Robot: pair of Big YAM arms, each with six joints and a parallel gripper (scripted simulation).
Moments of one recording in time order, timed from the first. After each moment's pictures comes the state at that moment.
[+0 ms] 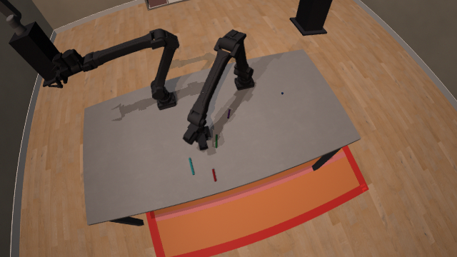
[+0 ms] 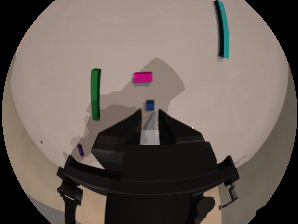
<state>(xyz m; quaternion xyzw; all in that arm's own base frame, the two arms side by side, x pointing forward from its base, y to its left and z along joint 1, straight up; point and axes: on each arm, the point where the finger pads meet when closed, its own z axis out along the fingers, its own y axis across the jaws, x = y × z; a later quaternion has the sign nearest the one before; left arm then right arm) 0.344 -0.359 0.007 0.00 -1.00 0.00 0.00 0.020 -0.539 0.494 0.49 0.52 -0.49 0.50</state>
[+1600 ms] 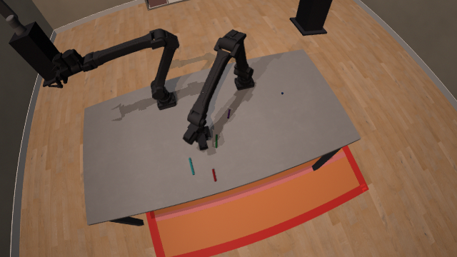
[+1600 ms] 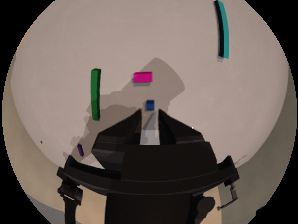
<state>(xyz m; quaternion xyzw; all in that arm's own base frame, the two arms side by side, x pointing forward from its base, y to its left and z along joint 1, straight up) 0.344 -0.359 0.007 0.00 -1.00 0.00 0.00 0.020 -0.539 0.494 0.49 0.52 -0.49 0.50</state>
